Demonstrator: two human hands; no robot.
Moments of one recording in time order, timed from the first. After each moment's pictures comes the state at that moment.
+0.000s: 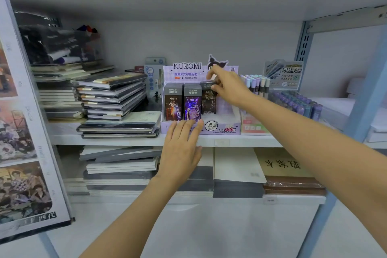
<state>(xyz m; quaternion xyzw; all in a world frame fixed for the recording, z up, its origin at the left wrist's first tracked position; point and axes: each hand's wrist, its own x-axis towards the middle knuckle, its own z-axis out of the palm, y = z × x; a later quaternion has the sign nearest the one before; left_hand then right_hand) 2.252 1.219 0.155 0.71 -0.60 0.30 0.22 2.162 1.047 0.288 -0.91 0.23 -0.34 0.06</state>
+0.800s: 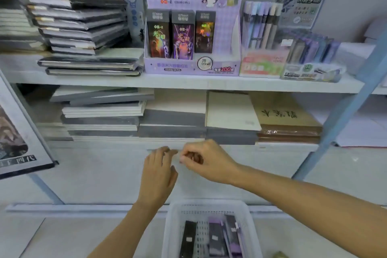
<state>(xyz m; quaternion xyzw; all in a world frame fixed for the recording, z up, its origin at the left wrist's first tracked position) 2.241 1.273 -0.044 0.74 -0.57 0.18 0.30 2.102 1.167 0.046 -0.93 0.09 -0.21 0.28</state>
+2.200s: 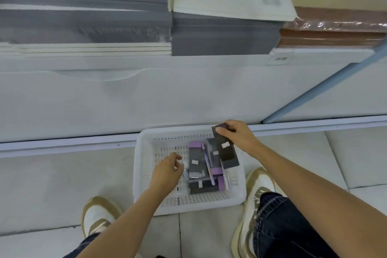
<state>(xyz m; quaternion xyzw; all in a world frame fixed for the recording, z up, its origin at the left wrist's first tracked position) 2.155 1.257 -0.259 0.80 -0.39 -0.41 0.18 1.985 1.068 -0.229 -0.66 0.48 -0.08 0.57</state>
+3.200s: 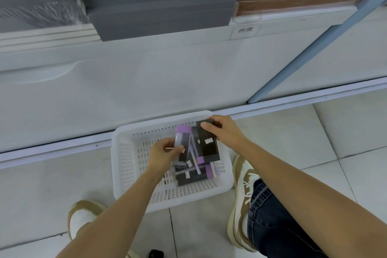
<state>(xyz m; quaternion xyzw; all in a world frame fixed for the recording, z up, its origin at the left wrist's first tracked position) 2.133 1.217 -0.283 0.73 -0.21 -0.53 0.39 1.963 1.086 -0.242 -0.64 0.48 -0.09 0.59</state>
